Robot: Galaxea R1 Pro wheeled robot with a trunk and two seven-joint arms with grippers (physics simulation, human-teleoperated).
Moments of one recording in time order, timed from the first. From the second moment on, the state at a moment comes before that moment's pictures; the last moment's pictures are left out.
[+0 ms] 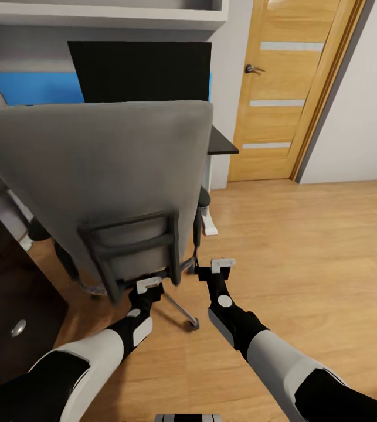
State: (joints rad) left arm -0.93 -0.17 -0.25 -0.05 0.38 -0.38 0.19; right arm -0.85 0.17 0.56 -0.46 -0.30 -0.31 -0.35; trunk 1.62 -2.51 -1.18
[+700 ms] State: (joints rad) left arm -0.93 -0.17 -0.26 -0.07 0.37 -0.38 0.19; right arm -0.85 0.17 0.56 -0.46 -0.30 -0.31 -0.35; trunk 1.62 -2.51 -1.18
